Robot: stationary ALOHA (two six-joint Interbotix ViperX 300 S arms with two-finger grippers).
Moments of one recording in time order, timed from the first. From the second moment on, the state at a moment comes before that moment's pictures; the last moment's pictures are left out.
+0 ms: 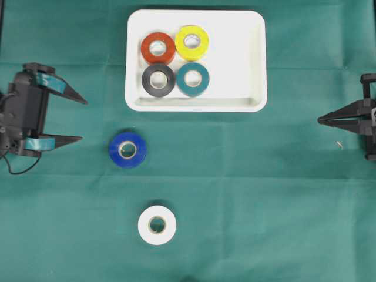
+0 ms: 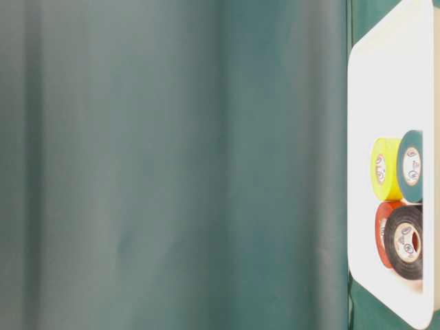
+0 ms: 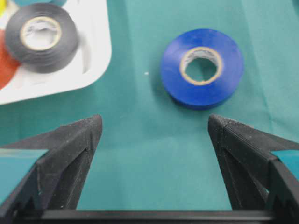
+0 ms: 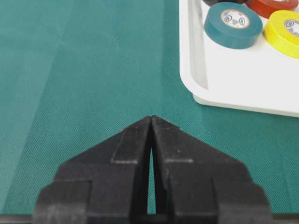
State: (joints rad) left arm -0.01 -0.71 1.16 -0.03 0.24 0.25; right arm -0.02 -1.13 1.55 -0.03 -0.09 0.04
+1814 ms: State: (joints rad) left arm -0.36 0.11 0.58 -0.03 0.17 0.25; right arm -0.02 -1.13 1.55 -0.03 -0.09 0.04
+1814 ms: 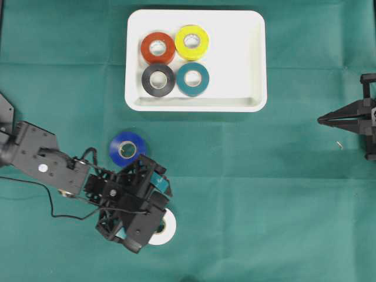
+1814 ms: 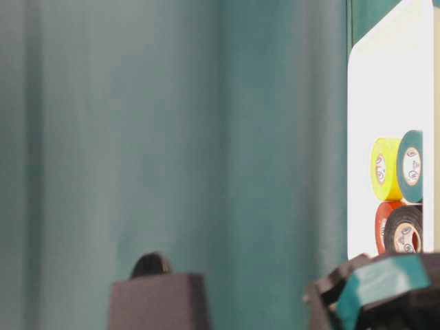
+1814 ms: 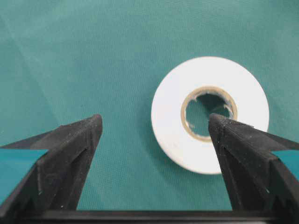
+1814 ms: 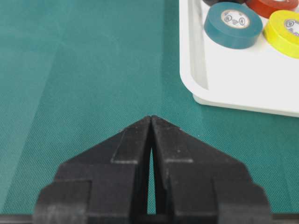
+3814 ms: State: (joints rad) left arm -0.26 0.04 0.46 -0.02 0.43 0.27; right arm -0.02 -1.13 1.55 -0.03 -0.09 0.04
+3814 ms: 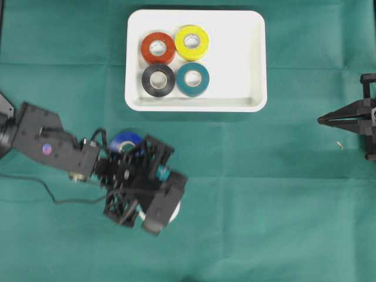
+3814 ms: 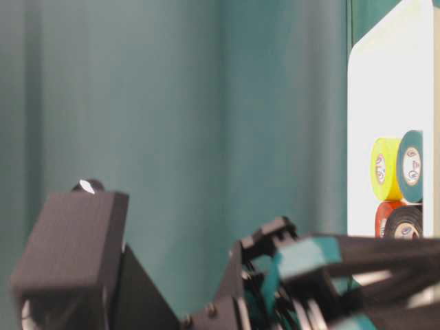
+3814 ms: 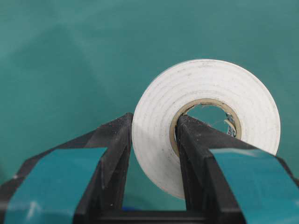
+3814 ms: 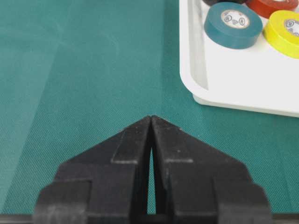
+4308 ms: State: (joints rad) left arm 0.01 0.07 0.41 -0.02 0.43 0.45; right arm -0.02 -1.13 1.55 -0.03 -0.09 0.04
